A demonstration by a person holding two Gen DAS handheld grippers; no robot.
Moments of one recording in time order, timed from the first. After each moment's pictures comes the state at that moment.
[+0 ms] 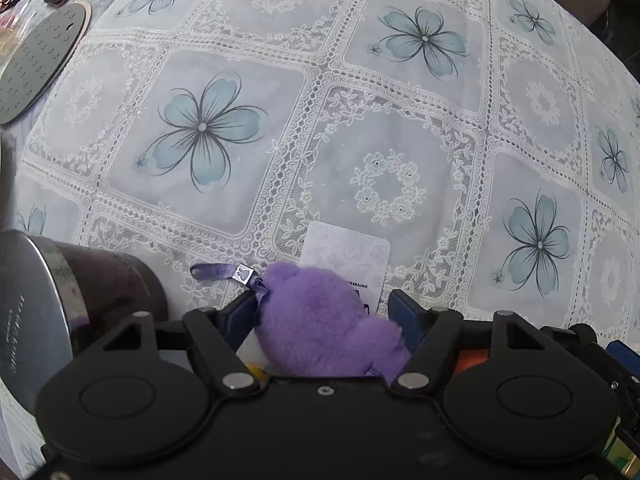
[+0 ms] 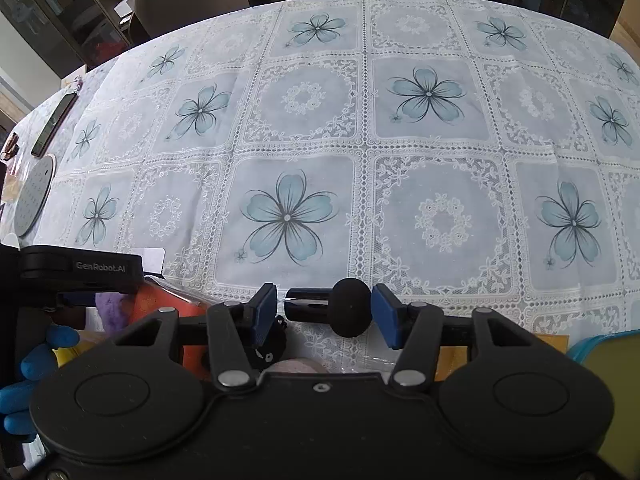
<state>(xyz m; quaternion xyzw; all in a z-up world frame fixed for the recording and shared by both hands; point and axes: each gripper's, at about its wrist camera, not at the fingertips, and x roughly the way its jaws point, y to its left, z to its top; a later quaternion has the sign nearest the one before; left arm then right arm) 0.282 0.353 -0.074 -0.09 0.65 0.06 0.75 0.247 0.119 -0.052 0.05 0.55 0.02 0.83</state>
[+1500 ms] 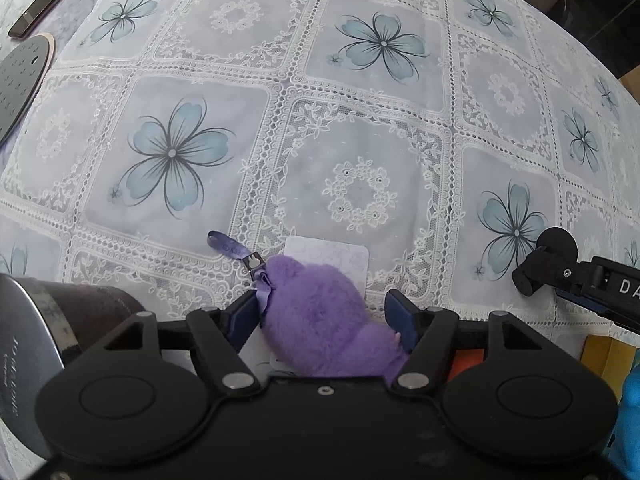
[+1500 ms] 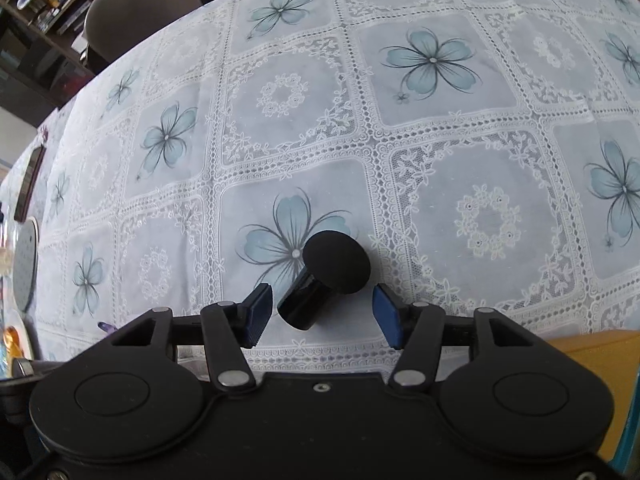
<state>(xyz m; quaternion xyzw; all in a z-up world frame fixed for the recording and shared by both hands) 0.285 0.349 -0.071 -0.07 0.63 0.00 0.77 0.292 0.119 -0.086 0.15 0.57 -0.02 0.81</state>
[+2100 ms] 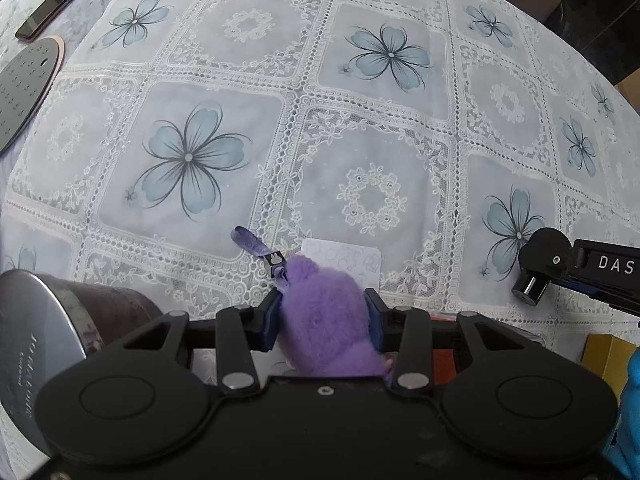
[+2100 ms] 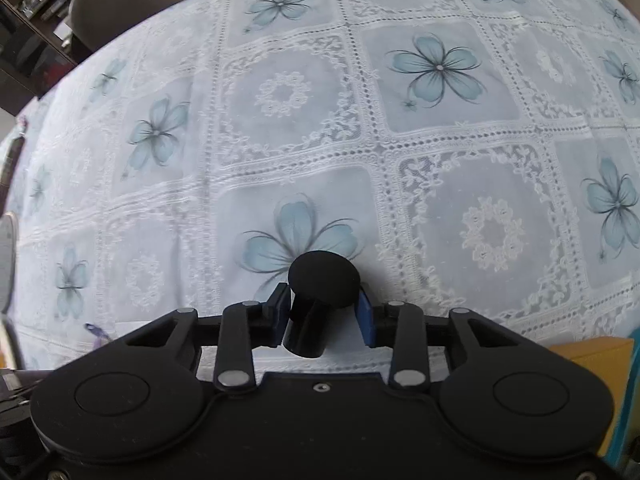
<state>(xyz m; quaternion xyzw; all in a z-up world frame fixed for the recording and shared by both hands) 0.278 0.362 -0.065 -0.08 0.62 -0.01 0.78 0.302 0.137 -0.083 0.12 0.58 -0.03 0.80</state>
